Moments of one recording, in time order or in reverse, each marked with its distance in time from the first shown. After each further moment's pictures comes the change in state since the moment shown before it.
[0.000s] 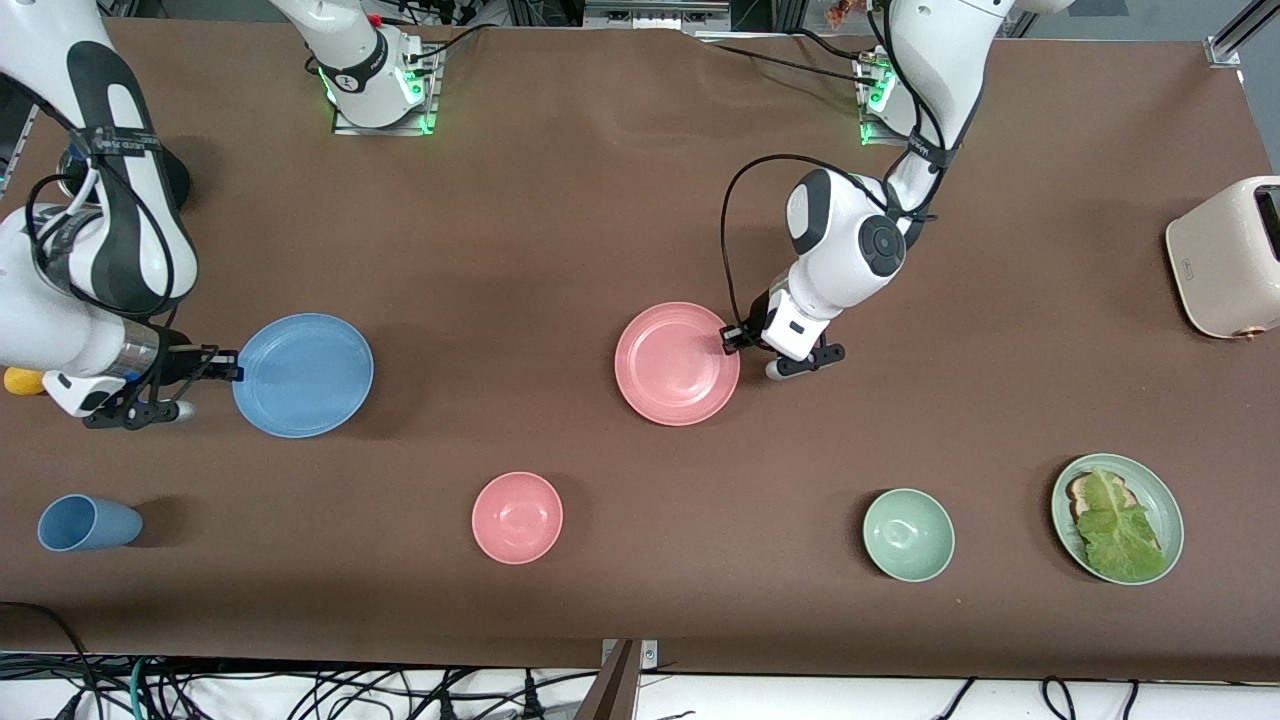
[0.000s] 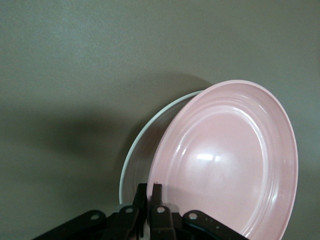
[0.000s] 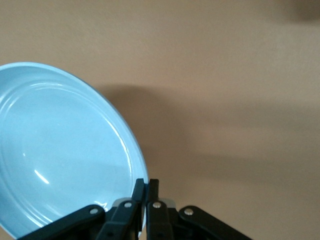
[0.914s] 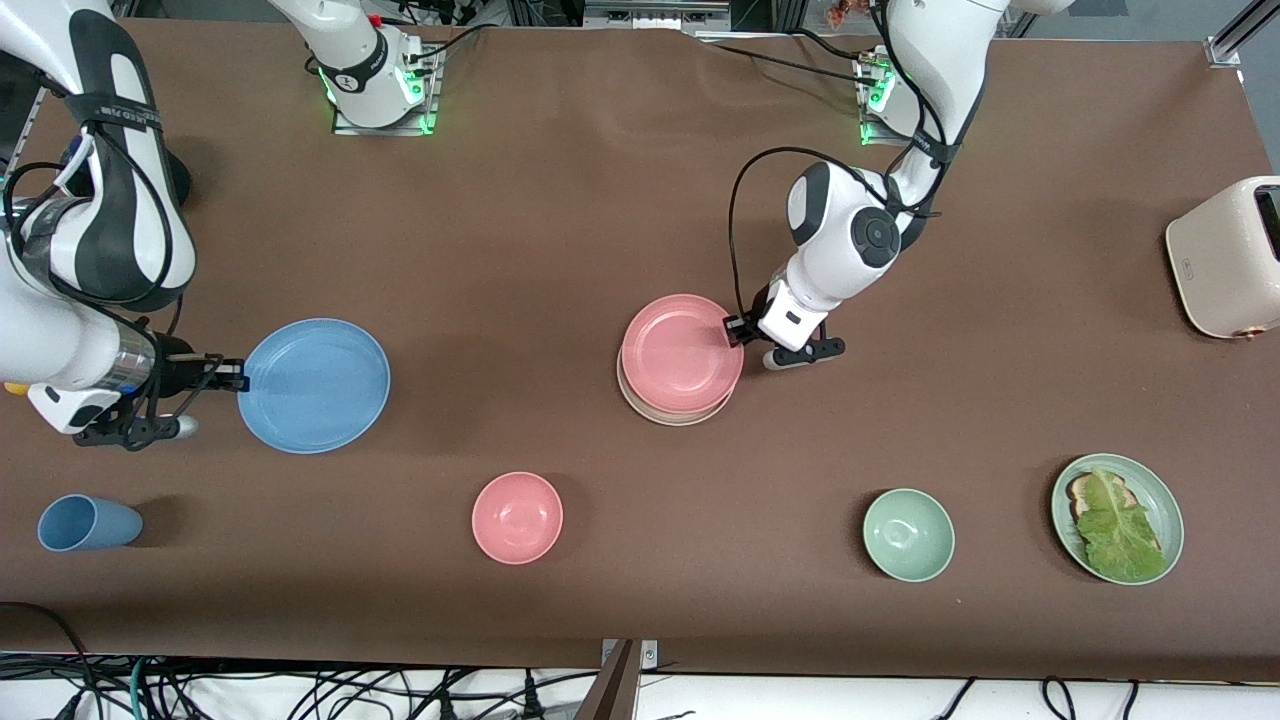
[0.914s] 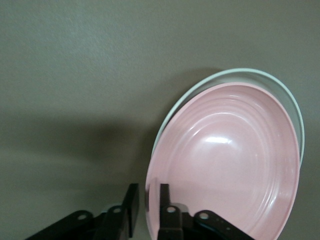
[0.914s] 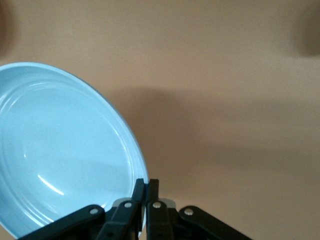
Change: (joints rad) left arm -0.018 -0.022 0.022 -0.049 0.075 0.012 0.010; right arm 0.096 0.000 0.008 0.175 0.000 -0.174 0.146
